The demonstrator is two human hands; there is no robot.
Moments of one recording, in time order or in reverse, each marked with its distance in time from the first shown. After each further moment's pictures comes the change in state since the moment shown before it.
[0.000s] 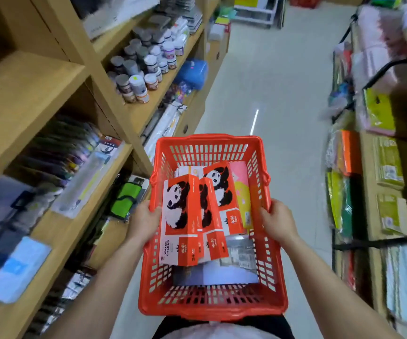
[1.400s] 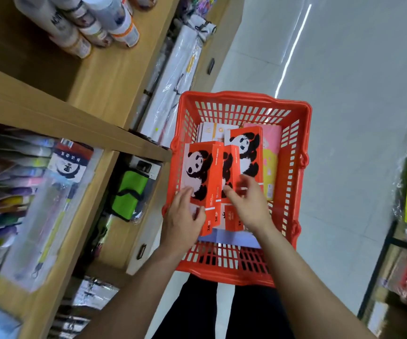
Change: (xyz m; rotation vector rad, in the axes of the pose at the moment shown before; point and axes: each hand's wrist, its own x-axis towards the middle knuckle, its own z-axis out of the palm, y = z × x) left_hand 0.256 -0.028 0.122 0.375 -0.141 0.055; right_hand 0.269 -0.076 0.235 0.147 -0.356 0.176
